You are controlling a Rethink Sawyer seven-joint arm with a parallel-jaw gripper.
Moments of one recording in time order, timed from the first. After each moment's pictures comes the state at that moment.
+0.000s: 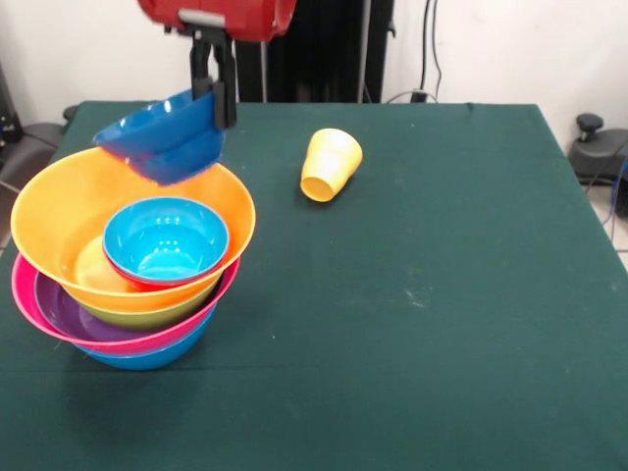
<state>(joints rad) -0.59 -0.80 0.43 1.41 -0.38 0.83 2.10</state>
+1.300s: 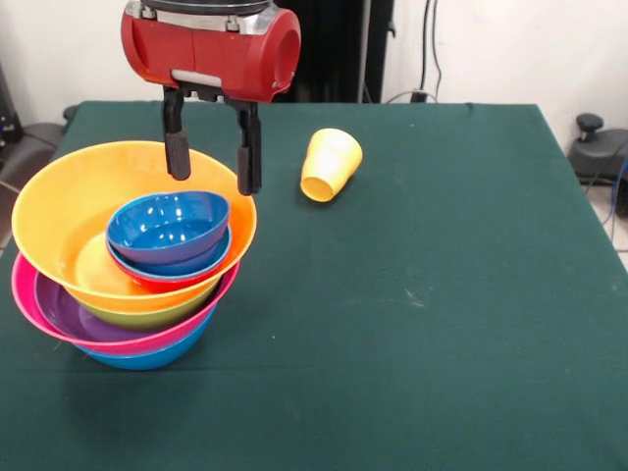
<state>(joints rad) -0.54 -0.68 0.43 1.21 -0.39 0.90 2.10</state>
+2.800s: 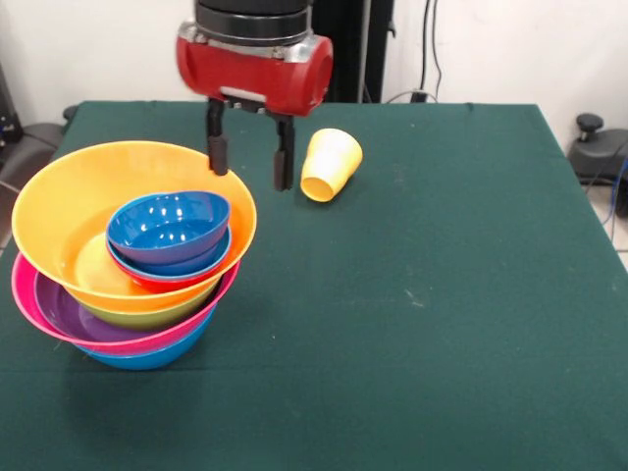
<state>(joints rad) -0.48 -0.69 0.35 1.33 -0.38 0.87 2.10</state>
